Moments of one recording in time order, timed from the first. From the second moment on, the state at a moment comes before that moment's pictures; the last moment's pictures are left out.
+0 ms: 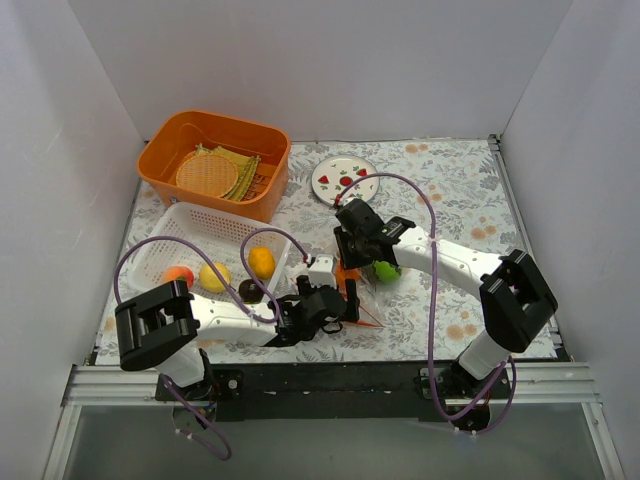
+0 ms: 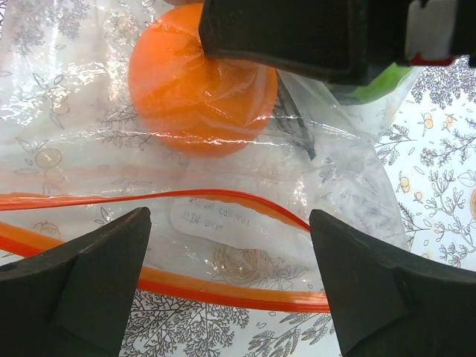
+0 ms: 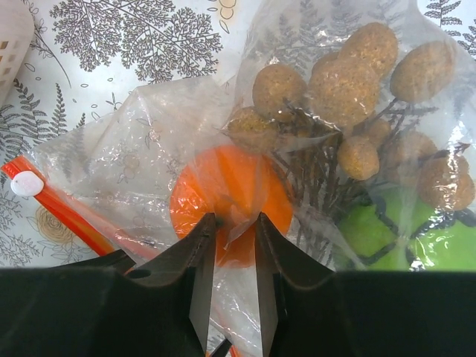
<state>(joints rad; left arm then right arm) -1.25 1.52 0.65 0.21 -0.60 -0.86 0.81 1.61 1.14 -0.52 0.09 0.43</state>
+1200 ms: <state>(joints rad) -1.28 1.44 0.52 0.46 -0.63 -0.71 0.83 1.51 1.06 -0.61 0.05 0.40</state>
